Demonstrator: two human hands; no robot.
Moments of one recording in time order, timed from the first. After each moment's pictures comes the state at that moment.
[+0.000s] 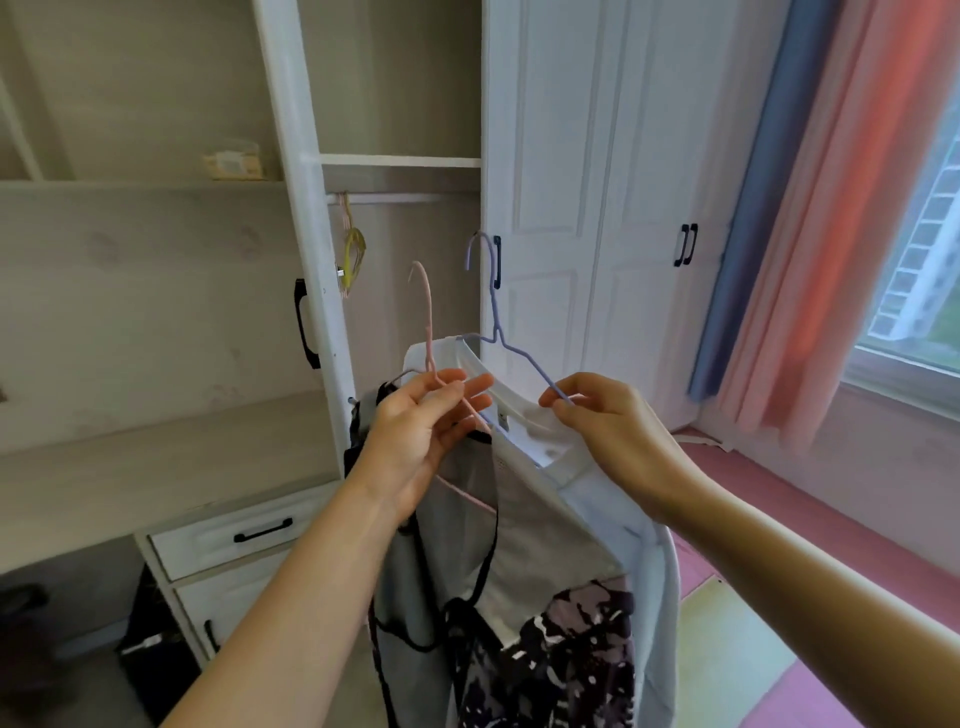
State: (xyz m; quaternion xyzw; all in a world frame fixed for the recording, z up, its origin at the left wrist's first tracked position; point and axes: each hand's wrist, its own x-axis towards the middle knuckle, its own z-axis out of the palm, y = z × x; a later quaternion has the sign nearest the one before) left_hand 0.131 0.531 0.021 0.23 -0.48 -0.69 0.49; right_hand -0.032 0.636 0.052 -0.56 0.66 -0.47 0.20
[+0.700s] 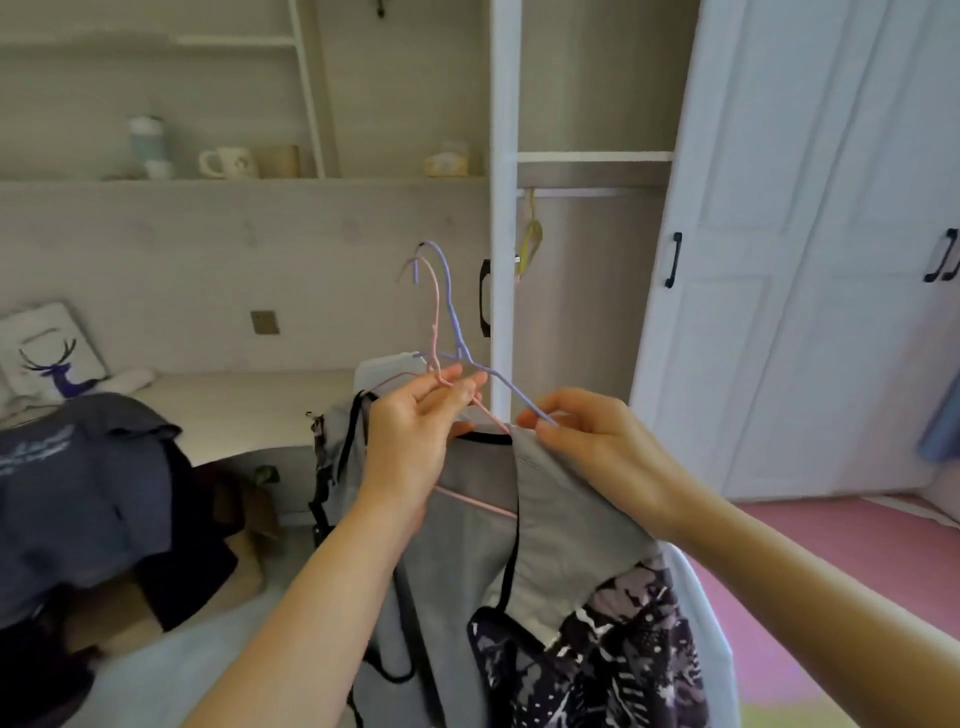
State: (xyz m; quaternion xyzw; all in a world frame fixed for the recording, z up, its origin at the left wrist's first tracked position) left_hand 0.230 0.619 0.022 0.43 -0.49 -0.38 0.66; right_hand 0.055 0.640 0.039 -0.72 0.46 -0.40 0.35
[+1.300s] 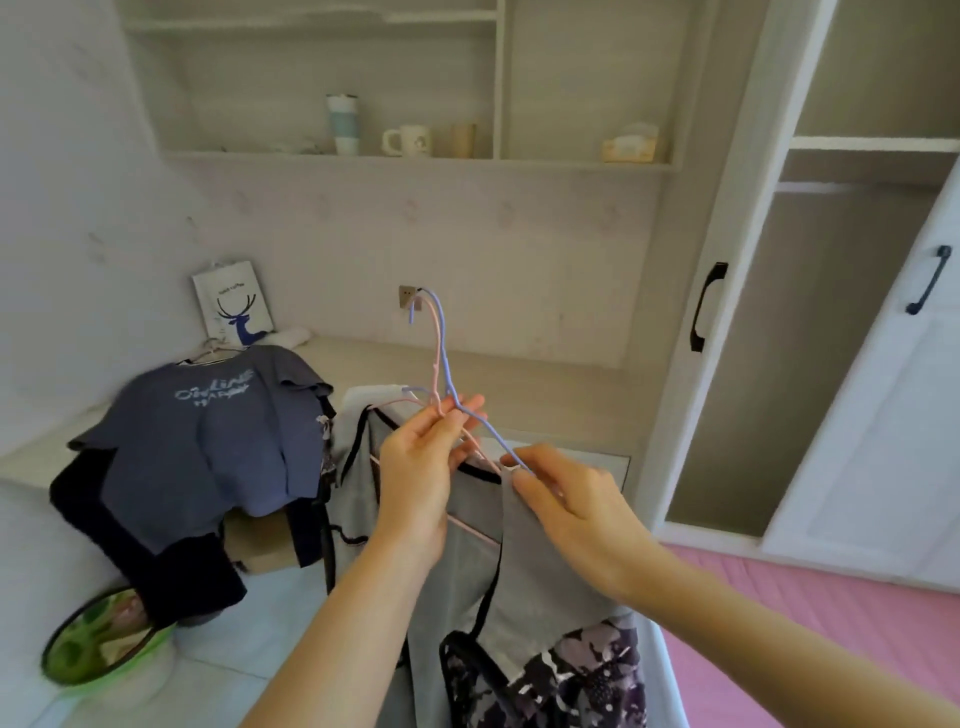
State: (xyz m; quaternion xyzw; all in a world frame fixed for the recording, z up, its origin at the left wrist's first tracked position) left_hand 0.430 0.615 -0.020 0.45 -0.32 -0.38 0.74; right_hand 0.276 0.602 -0.020 -0.83 0.37 -0.33 0.26
